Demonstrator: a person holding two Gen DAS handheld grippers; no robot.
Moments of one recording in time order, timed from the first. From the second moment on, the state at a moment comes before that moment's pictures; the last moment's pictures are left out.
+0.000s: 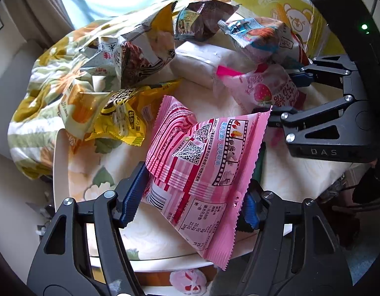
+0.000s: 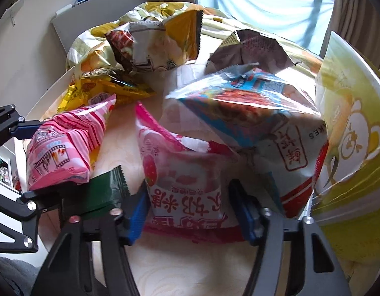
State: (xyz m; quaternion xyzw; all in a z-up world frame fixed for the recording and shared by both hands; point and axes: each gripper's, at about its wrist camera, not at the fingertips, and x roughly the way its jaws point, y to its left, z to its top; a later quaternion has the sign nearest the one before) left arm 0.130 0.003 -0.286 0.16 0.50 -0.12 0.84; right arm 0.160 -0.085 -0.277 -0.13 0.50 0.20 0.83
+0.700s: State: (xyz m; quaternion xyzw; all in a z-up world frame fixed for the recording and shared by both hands) left arm 0.091 0.004 -0.206 0.16 0.43 -0.20 0.86; right arm 0.112 -0.081 -0.194 -0.07 0.47 0.13 0.87
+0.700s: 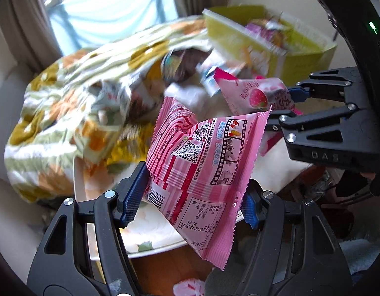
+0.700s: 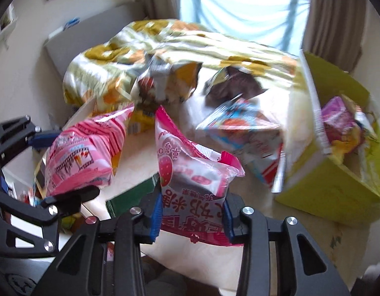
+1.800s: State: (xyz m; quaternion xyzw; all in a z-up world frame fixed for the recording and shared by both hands) left arm 0.227 -0.302 -0.143 0.21 0.37 -0.26 0.87; right arm 0.159 -0.358 -0.072 0.03 0.43 0.00 0.90
